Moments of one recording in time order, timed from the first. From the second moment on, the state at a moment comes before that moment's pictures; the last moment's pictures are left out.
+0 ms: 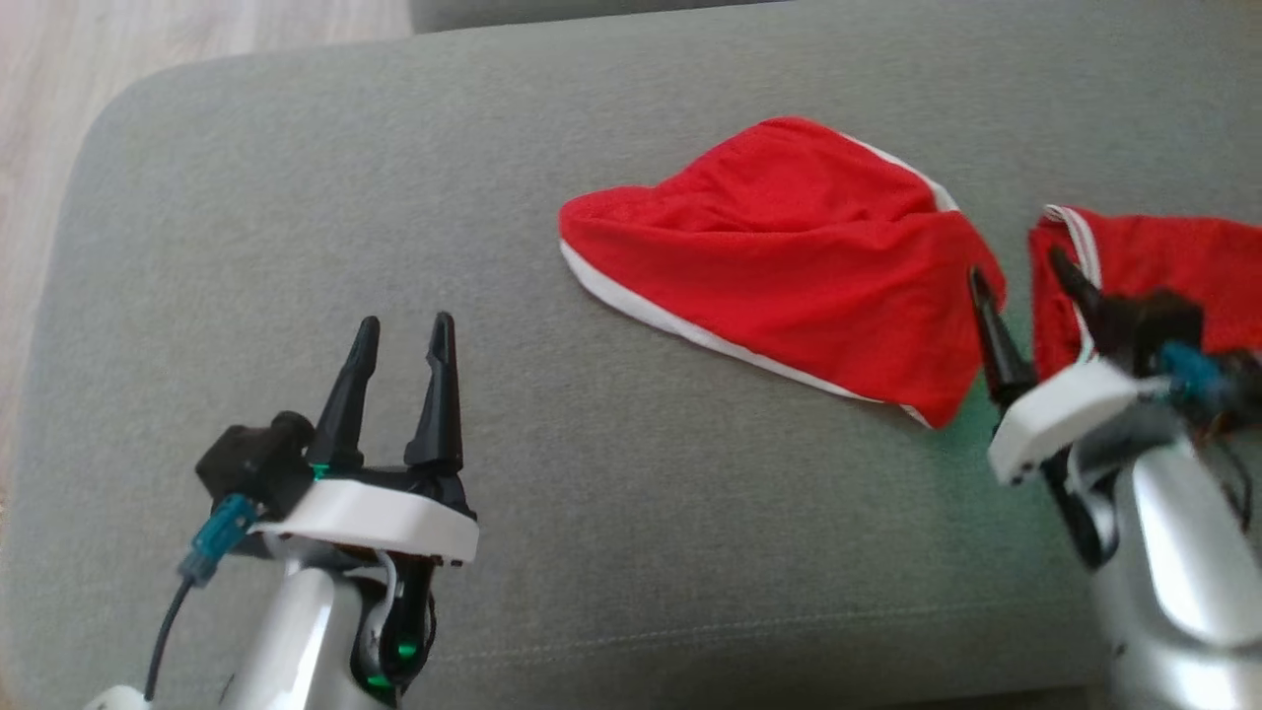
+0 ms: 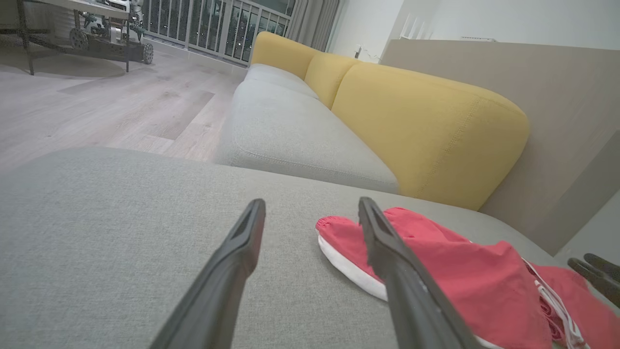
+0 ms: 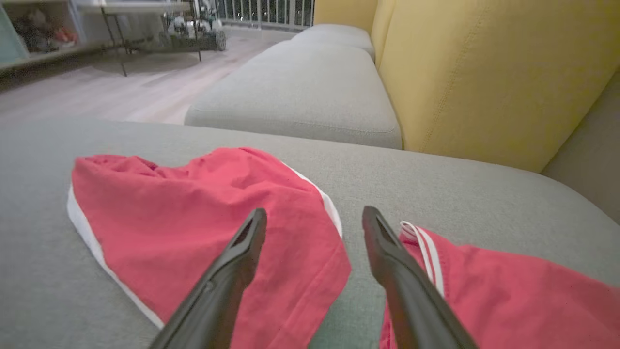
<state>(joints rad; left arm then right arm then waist) -0.15 0.05 -0.25 0.15 -0.39 0.00 -0.26 -0.39 -0.15 -0.04 0.44 0.03 0.13 -0.10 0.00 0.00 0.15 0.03</state>
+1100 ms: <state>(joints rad) -0.17 0.05 -0.25 0.16 -0.36 -0.02 -0.26 -0.14 -0.05 -0.01 0.42 0.12 0.13 -0.24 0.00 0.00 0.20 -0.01</state>
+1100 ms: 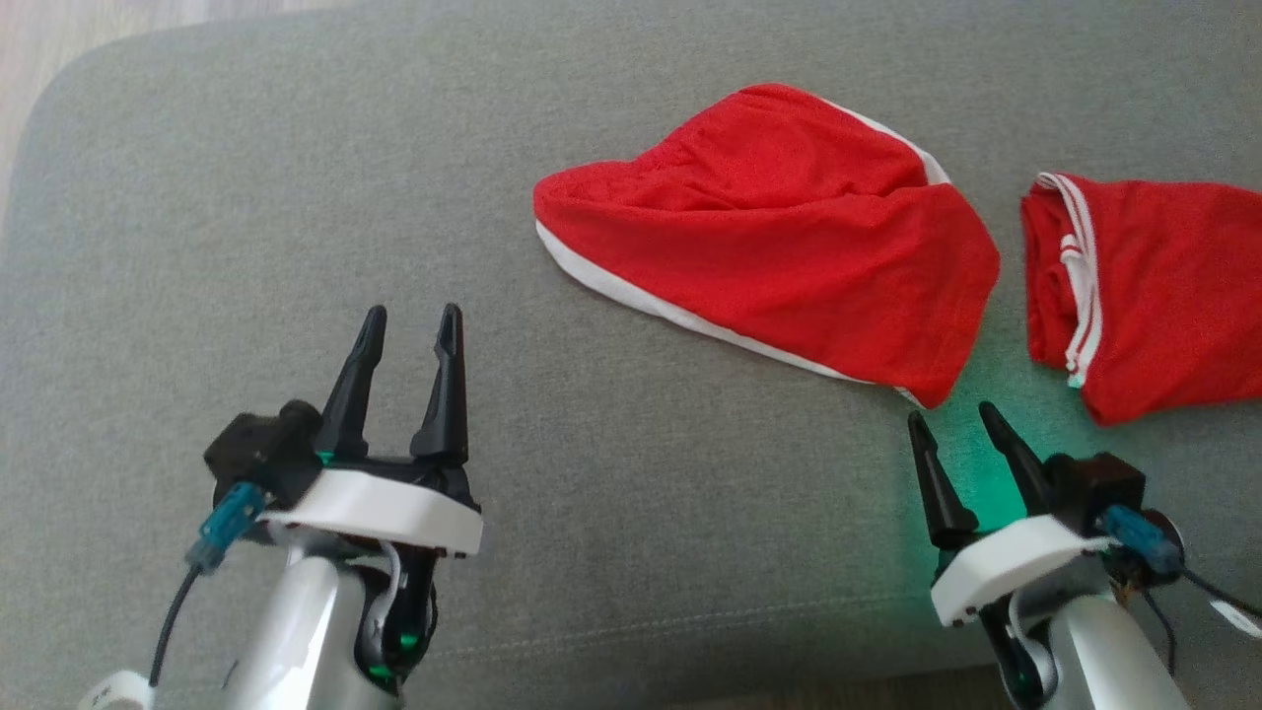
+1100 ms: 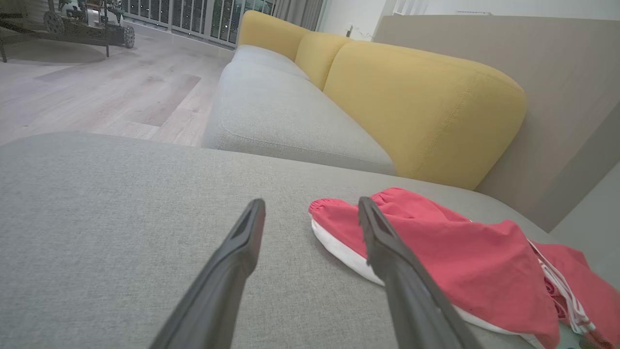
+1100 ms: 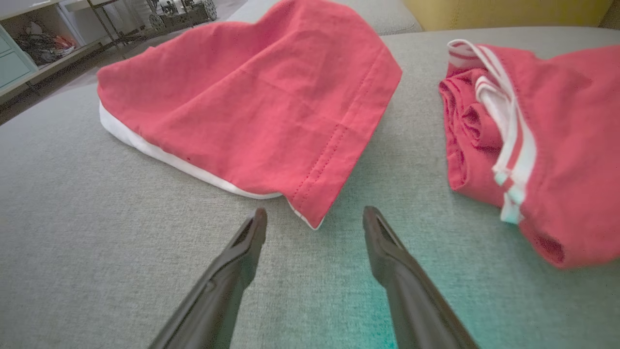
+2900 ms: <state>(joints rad) -0.45 0.13 -0.35 0.56 -0.12 -0.11 -0.26 -0.21 -0.05 -0.06 0.34 0.00 0.13 -0.09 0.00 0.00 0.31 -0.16</state>
